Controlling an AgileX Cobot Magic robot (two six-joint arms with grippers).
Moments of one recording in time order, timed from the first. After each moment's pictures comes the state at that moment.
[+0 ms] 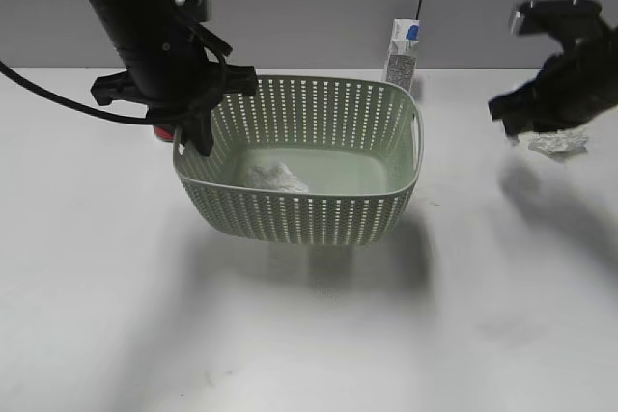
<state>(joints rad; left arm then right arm) -0.51 1.96 -1.57 -0.17 1.11 -0.25 0.13 1.83 -1.07 0.26 0.37 -0.31</state>
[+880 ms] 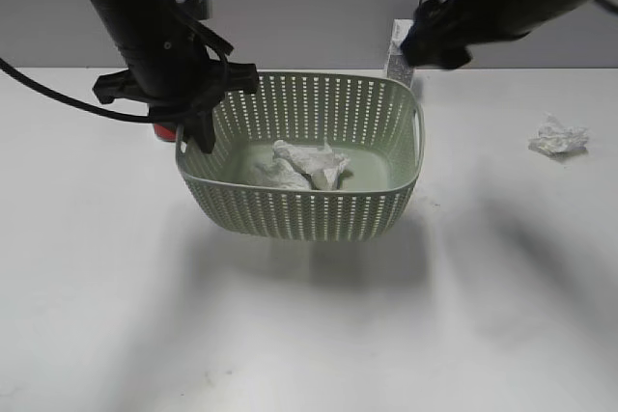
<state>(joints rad) -0.51 1.96 -1.57 -0.17 1.09 -0.25 0.48 1.60 -1.20 0.26 0.52 -0.39</state>
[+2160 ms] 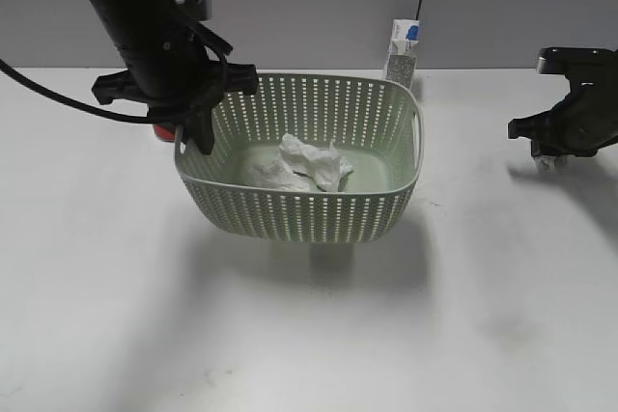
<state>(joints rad) -0.51 1.96 -1.57 -0.17 1.09 -0.25 0.00 2.15 -1.25 -0.15 0.17 0.19</state>
